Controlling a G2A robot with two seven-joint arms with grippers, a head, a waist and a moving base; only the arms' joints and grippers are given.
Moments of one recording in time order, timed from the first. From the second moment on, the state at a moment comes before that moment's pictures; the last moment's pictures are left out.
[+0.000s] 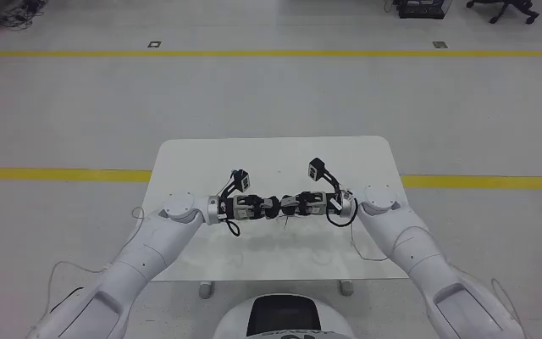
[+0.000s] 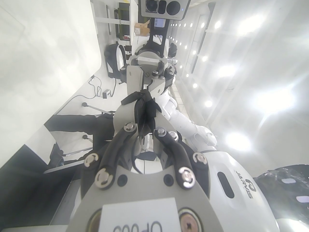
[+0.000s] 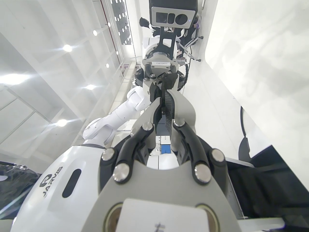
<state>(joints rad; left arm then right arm) 1.02 -1.14 -0.78 -1.03 -0.74 -0.26 -1.15 -1.02 -1.26 0.93 -0.93 0.53 -0.27 1.25</state>
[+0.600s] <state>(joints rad) 1.02 -1.13 -0.81 -1.03 -0.67 -0.33 -1.13 -1.08 -1.22 1.05 -0.98 0.53 -0.28 1.27</state>
